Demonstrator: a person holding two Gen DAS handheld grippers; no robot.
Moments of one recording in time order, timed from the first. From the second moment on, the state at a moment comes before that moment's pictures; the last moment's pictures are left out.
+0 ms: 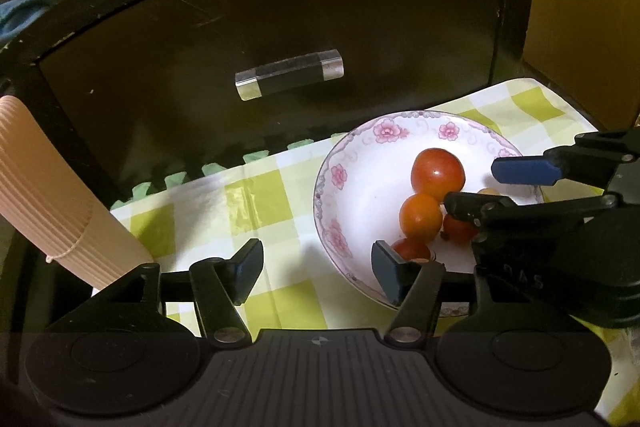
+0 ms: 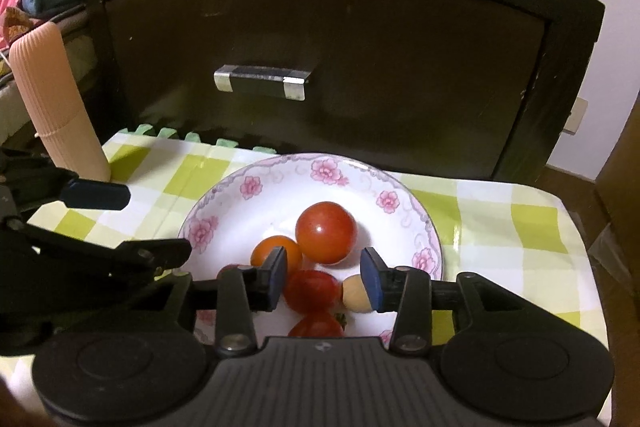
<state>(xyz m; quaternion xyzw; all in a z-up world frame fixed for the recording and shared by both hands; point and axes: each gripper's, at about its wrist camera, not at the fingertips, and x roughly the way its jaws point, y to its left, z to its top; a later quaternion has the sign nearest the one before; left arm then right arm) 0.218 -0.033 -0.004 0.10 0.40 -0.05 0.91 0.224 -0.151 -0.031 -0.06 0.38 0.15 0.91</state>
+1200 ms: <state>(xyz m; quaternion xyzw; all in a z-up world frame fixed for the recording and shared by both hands) 0.186 -0.033 0.024 0.11 0.38 -0.05 0.92 0.195 -0.154 0.008 -0.05 0.36 0.13 0.92</state>
